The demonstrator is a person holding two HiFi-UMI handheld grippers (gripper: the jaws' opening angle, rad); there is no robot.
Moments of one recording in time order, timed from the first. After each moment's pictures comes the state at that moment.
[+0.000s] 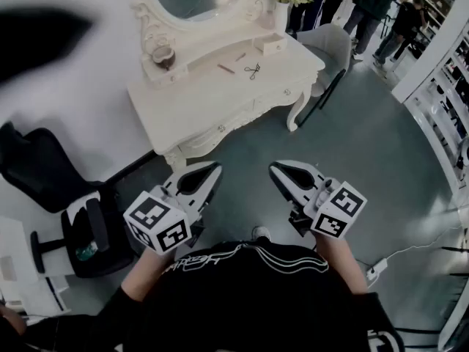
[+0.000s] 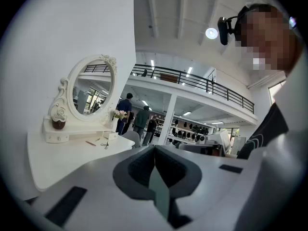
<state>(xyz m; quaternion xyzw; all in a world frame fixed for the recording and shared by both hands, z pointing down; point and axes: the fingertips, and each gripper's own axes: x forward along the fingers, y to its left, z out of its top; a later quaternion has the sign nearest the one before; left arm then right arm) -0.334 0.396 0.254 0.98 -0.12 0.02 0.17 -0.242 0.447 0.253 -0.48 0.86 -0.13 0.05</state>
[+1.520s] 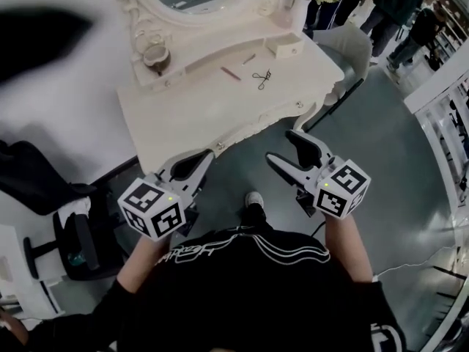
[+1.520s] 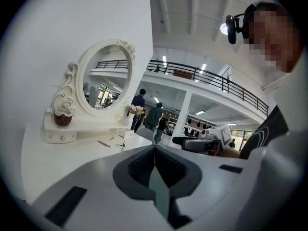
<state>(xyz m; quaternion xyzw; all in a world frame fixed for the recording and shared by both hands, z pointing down) -0.265 0.223 0.305 0.96 -0.17 0.05 0.21 -0.138 0.260 0.298 -0.49 0.86 -0.15 -0.04</state>
